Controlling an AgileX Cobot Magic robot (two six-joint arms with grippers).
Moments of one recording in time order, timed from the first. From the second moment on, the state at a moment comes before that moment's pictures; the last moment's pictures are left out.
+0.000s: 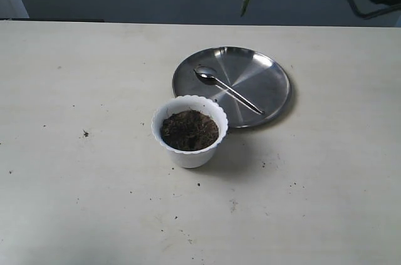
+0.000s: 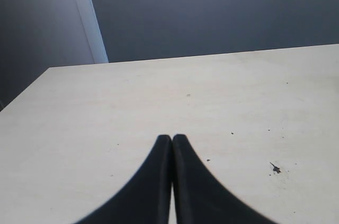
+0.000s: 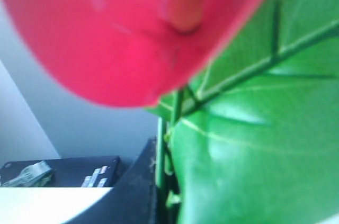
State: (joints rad) left arm 0.05 0.01 0.00 0.08 0.23 0.01; right arm 0.70 1.49 -1.15 1.17 -0.35 -0.86
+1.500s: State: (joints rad) left arm 0.05 0.01 0.00 0.08 0.23 0.01; right arm 0.67 1.65 -0.62 -0.49 -0.88 0.56
